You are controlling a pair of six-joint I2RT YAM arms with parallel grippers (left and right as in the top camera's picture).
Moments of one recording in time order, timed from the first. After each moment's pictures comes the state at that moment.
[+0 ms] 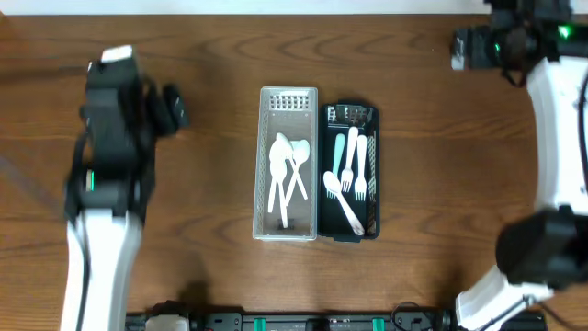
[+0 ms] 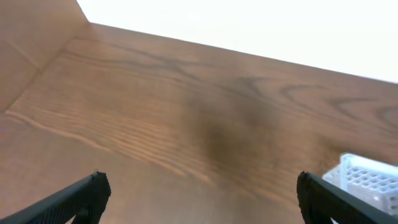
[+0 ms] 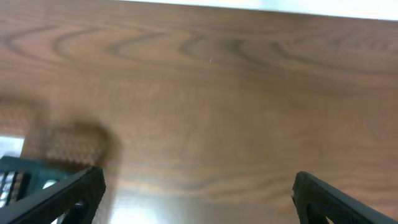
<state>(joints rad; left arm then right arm) -0.02 1.12 1.14 -0.60 -0.25 -0.17 -0.10 1.82 1.87 -0.96 -0.10 -0.10</state>
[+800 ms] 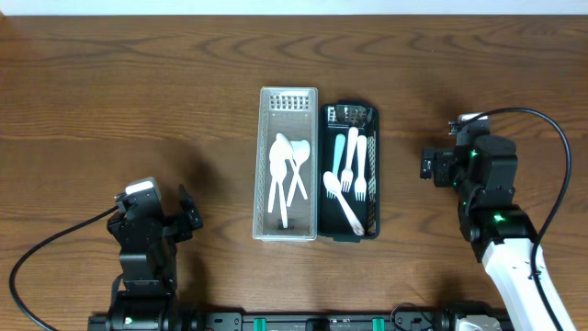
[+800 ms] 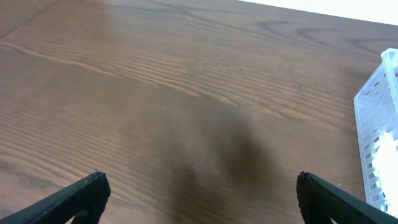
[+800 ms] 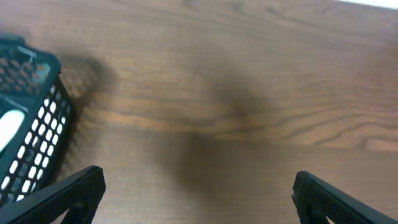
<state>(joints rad) -0.02 0.39 0.36 -0.47 -0.25 -0.17 0.03 1.08 0.61 -0.15 0.09 -0.06</state>
